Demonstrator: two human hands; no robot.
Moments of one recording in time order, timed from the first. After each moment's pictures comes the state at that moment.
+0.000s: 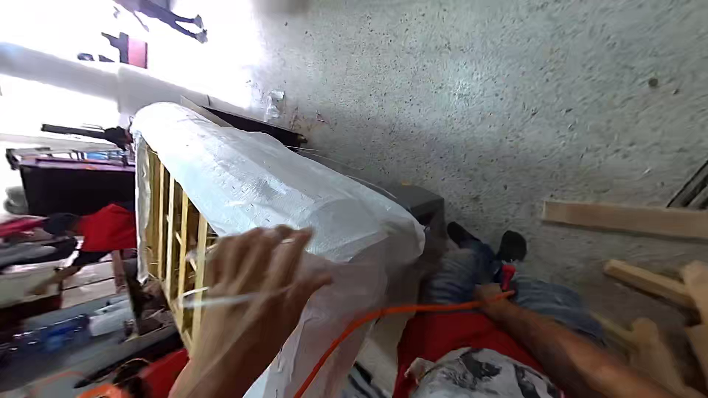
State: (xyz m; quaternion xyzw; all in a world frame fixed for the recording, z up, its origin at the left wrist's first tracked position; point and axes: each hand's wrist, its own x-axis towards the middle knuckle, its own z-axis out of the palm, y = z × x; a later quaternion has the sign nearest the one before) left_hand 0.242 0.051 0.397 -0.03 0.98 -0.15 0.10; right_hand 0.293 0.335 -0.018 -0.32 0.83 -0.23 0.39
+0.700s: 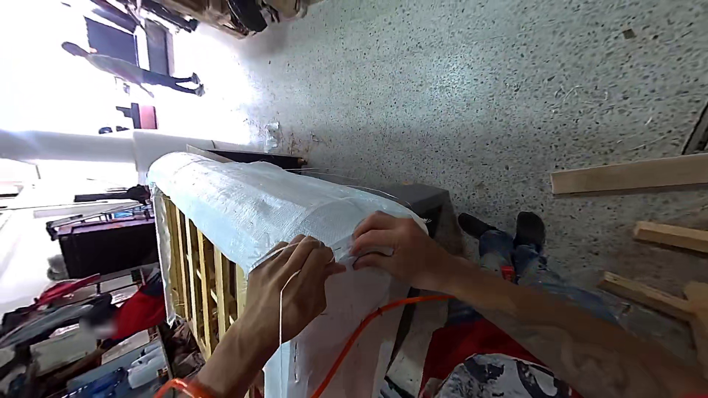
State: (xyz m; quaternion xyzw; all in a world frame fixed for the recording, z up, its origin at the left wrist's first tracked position) left_hand 0.226 0.042 0.355 0.18 0.98 -0.08 0.06; right_hand 0.166 0.202 0.170 -0.36 0.54 -0.75 0.12
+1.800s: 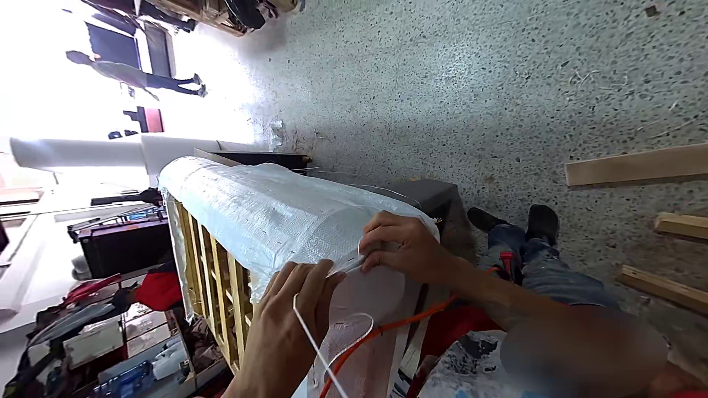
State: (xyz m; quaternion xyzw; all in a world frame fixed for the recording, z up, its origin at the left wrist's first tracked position) left_hand 0.236 0.058 0.382 0.03 0.99 -0.09 0.12; right_hand 0.164 0.179 0.159 -0.30 0.47 -0.82 0.14
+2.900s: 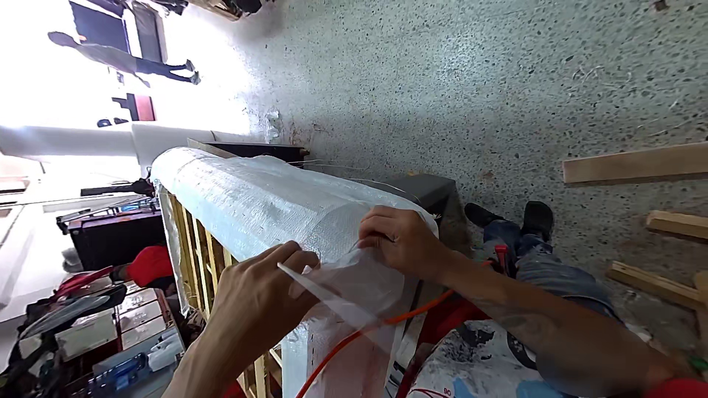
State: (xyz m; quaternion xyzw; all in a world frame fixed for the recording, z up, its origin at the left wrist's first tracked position) left_hand 0.206 0.015 0.401 0.07 0.97 -0.09 0.21; right_hand 0.154 0.176 0.175 -0.31 0.55 -0.76 0.12
